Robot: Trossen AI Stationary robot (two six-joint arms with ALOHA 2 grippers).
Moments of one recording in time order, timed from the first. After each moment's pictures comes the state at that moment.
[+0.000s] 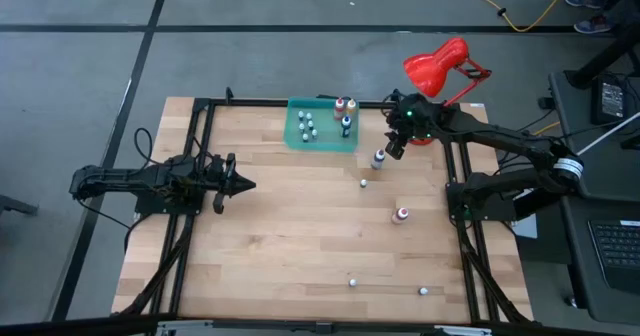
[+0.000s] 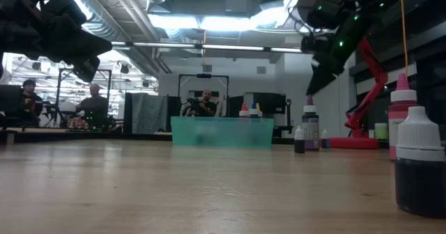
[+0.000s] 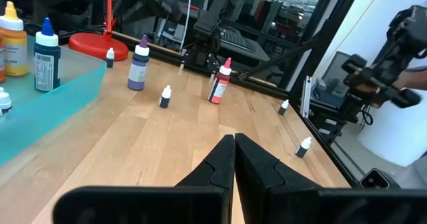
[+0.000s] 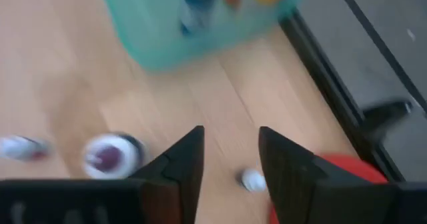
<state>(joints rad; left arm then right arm) 0.06 0.10 0.01 0.03 0.09 -0.34 -0.58 1.22 0.82 -0.51 0.08 -0.16</state>
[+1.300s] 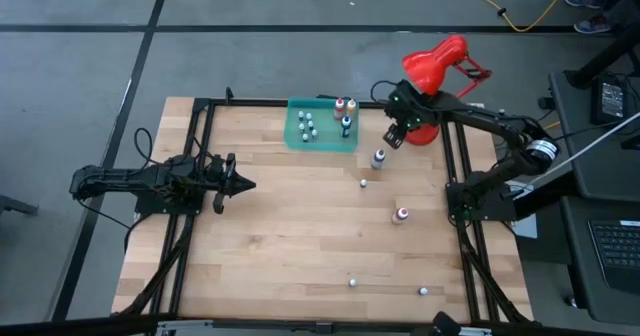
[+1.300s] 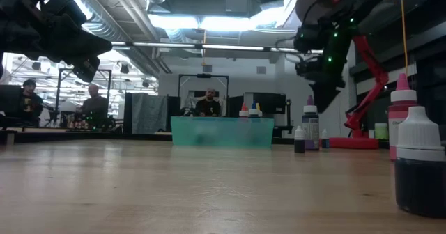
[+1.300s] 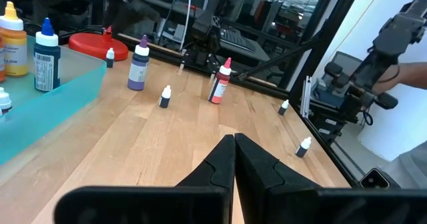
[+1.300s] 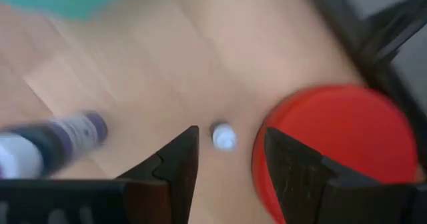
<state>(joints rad) 0.06 0.10 0.01 0.03 0.09 -0.34 -0.72 1.46 0.99 -0.74 0.08 -0.08</state>
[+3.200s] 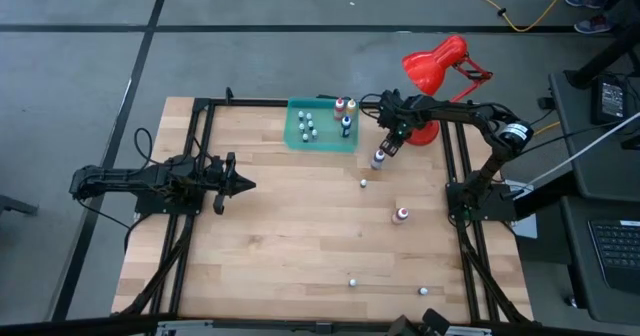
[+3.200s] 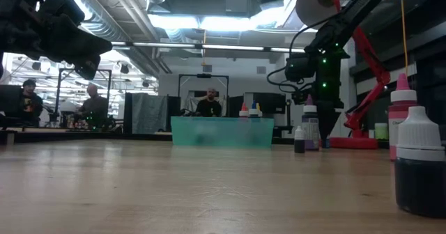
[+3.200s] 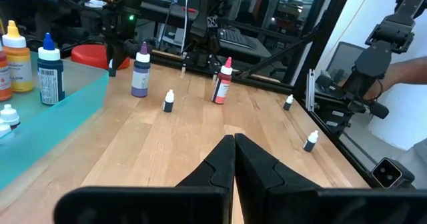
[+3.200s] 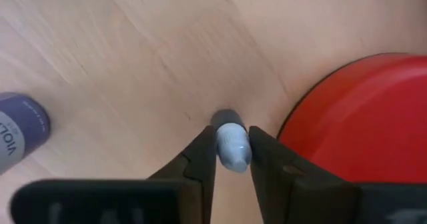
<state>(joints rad) 0.06 0.10 0.01 0.03 0.09 -0.26 -0.72 1.69 0.99 -0.73 0.10 -0.09</state>
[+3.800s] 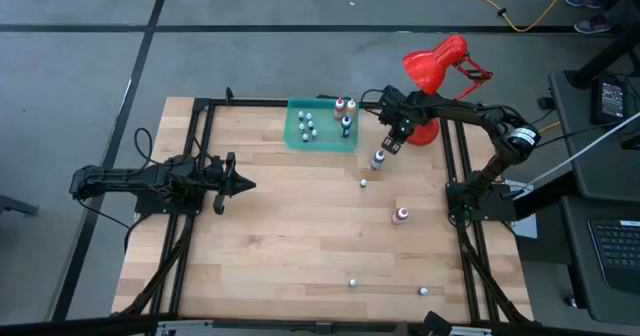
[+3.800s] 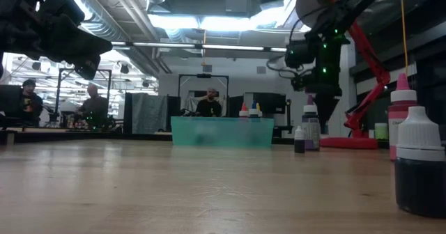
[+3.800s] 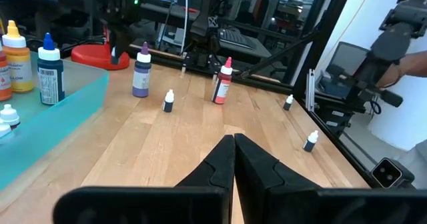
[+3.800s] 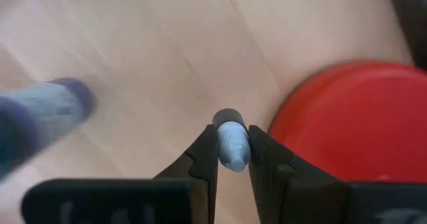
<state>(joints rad) 0.06 0.10 0.01 0.03 0.09 -0.26 -0.70 1.62 1.07 -0.86 0.08 -0.10</state>
